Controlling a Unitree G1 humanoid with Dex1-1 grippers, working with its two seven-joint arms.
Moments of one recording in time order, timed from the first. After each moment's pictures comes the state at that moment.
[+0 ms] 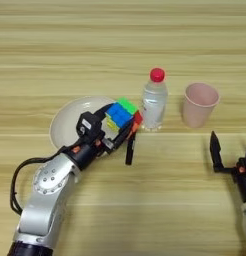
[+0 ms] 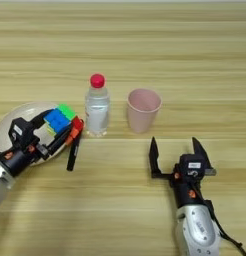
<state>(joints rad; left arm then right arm) 0.09 0.18 -0.14 -0.19 -0.22 0.00 -0.55 0.31 -0.07 -0.07 -0.06 0.11 -0.34 0.13</state>
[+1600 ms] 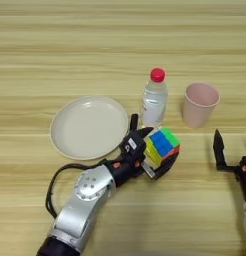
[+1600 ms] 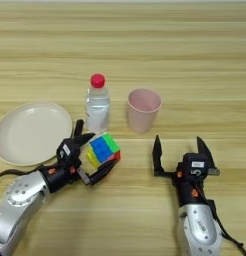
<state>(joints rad) 0.03 0.11 -0.36 0.02 -0.12 -0.04 -0.57 0.30 -0.06 -0.08 -0.07 0.11 -0.34 0.11</state>
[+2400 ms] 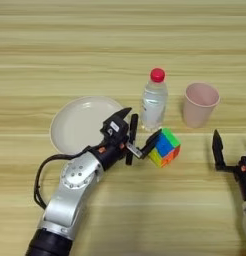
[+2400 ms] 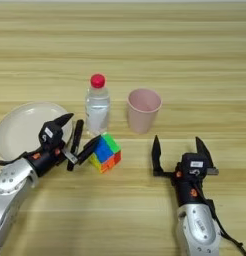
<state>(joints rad) -0.02 0.11 -0.24 0.02 -0.12 -0.03 -0.48 0.30 -0.06 -0.08 -0.06 0.11 -0.34 0.11</state>
